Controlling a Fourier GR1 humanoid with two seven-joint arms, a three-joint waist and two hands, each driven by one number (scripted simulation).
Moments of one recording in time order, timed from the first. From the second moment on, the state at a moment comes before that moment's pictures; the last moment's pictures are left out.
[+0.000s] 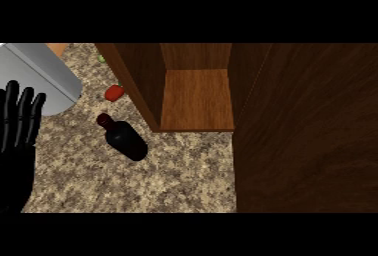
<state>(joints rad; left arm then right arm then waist) 0.02 0.12 0.04 -2.10 0.01 0.00 -0.02 0.01 -0.13 -0.01 -2.10 -0.02 0.01 -0.02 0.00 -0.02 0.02</state>
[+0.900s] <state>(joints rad) -0.19 0.00 -0.53 -1.96 -0.10 0.62 0.18 0.19 -0.16 0.13 -2.36 -0.19 0.16 0.20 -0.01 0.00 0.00</state>
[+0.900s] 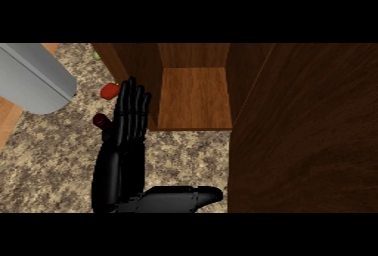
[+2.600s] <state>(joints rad) -0.22 0.05 -0.50 -2.24 -0.41 0.74 0.63 0.02 -0.17 0.06 -2.43 -0.19 0.09 0.48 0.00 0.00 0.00</state>
